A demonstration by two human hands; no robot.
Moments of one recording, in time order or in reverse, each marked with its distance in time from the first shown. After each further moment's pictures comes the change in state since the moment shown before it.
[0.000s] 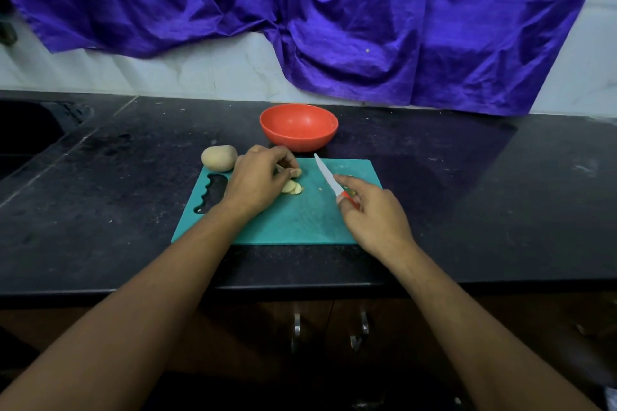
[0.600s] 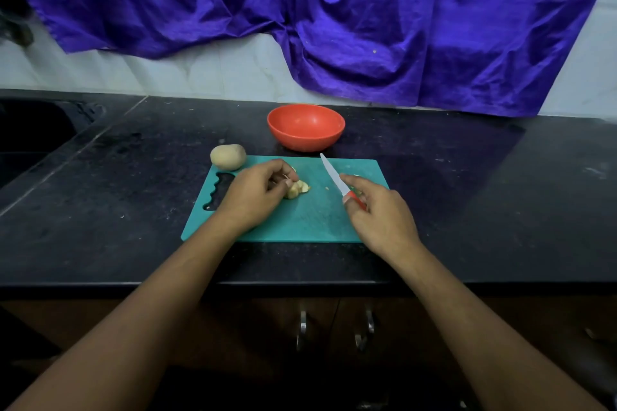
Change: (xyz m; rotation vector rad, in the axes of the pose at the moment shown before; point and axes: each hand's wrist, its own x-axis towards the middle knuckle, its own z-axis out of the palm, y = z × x) left_hand -0.035 0.003 -0.015 -0.196 -0.086 -0.125; right_hand -0.003 0.001 0.003 -0.003 -0.002 -0.003
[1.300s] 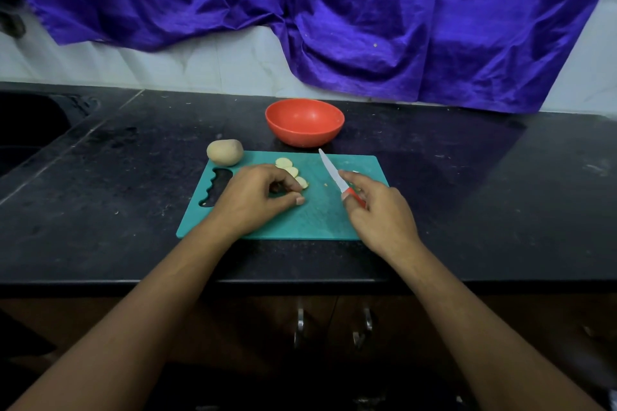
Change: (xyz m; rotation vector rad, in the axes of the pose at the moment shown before) left_hand -0.007 0.002 -0.002 0.133 -0.038 0.125; right_hand 0.000 0.000 -0.001 -0.038 0.009 0.000
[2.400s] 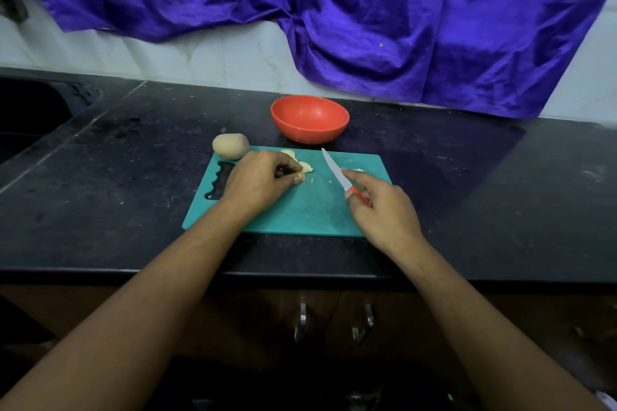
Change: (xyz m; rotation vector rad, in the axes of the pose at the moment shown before) left_hand 0.019 -0.004 0.003 0.050 0.078 -0.138; right_hand -0.002 -0.008 -0.002 -0.032 -0.030 -0.002
